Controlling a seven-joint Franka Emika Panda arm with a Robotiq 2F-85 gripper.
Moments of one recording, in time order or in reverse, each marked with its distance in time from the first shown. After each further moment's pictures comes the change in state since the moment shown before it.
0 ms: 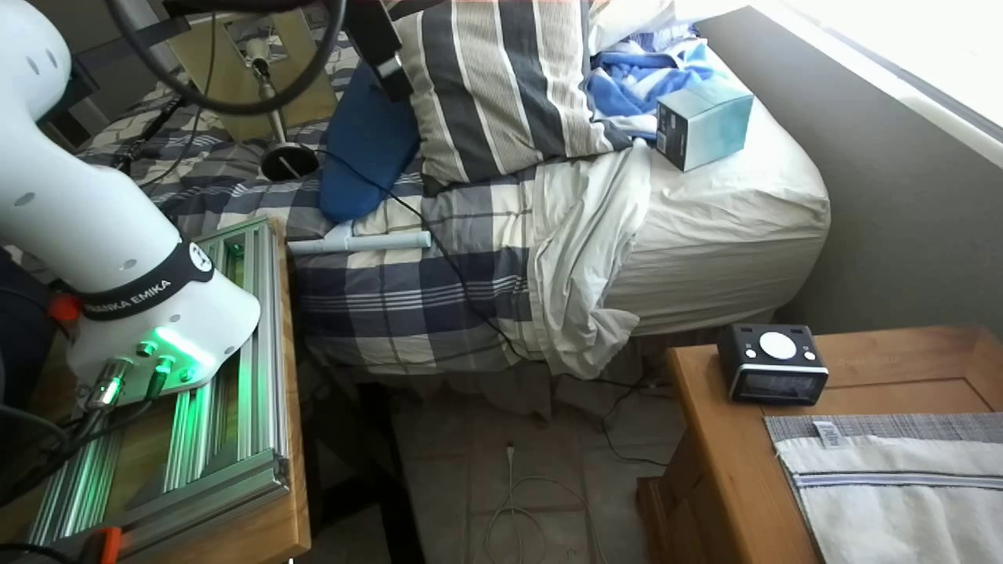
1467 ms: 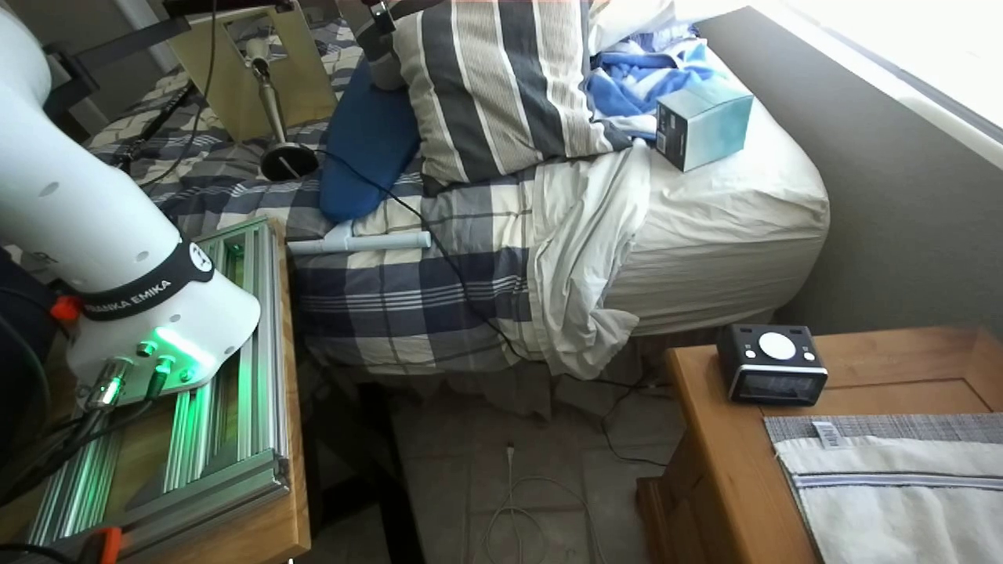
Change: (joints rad) arm 0.233 0.296 0.627 0.121 0.192 0.205 0.821
